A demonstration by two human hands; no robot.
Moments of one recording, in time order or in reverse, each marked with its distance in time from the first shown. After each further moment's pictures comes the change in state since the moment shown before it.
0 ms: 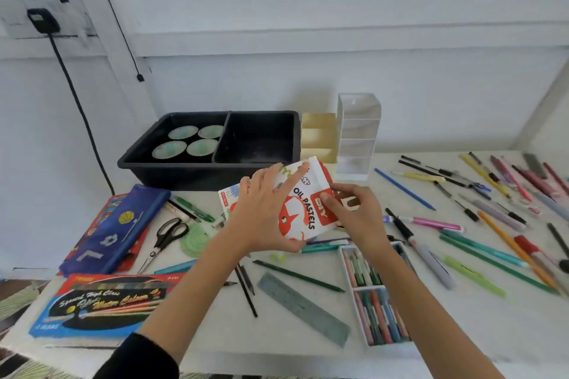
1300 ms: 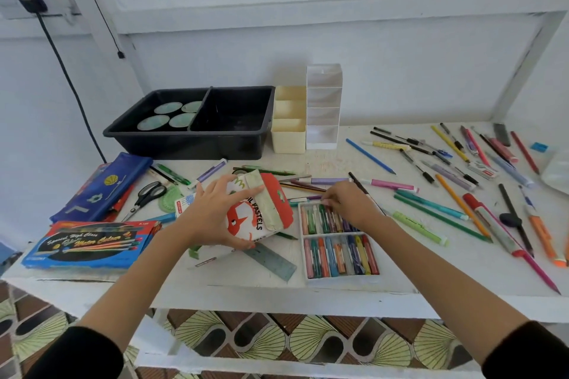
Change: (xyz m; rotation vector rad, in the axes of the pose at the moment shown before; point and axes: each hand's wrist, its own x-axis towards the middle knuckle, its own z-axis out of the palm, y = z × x) left_hand -0.062 0.027 0.019 -0.006 -0.370 -0.153; right_hand 0.008 0.069 -0.083 -0.871 -0.501 -0.257
